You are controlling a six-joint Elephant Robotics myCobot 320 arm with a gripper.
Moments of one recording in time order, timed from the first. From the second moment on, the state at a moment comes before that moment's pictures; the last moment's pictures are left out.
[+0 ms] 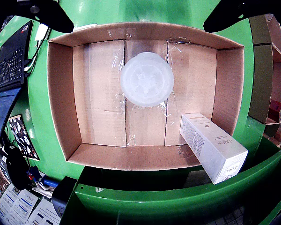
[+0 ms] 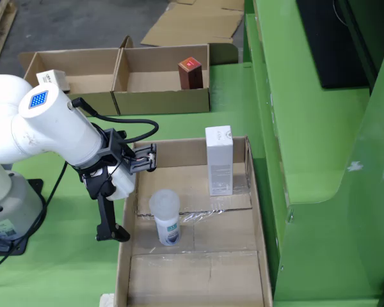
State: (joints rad) arm 0.01 -0.11 -1.36 0.24 1.57 0.00
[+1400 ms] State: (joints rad) arm 0.12 -0.27 -1.17 0.15 1.53 0.08
